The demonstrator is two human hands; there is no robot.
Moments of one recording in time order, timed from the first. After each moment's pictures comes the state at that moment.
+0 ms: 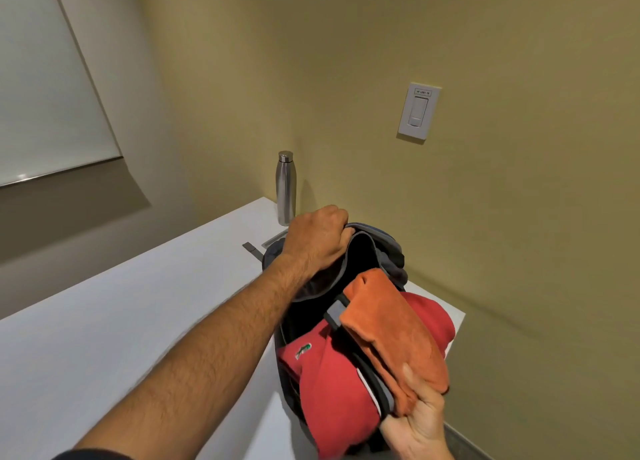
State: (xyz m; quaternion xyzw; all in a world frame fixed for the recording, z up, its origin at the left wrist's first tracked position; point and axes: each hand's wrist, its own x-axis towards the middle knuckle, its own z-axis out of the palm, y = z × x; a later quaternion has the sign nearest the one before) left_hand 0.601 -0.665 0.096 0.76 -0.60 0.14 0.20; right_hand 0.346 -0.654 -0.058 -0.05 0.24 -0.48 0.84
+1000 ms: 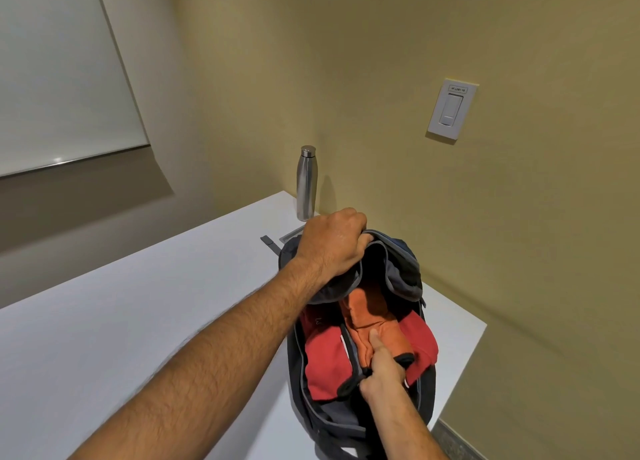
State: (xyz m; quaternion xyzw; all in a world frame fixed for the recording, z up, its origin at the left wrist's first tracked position) left_hand 0.604 -0.656 0.097 0.77 -0.59 0.13 0.20; right_hand 0.474 -0.677 -0.109 -0.09 0.60 -0.36 0.71
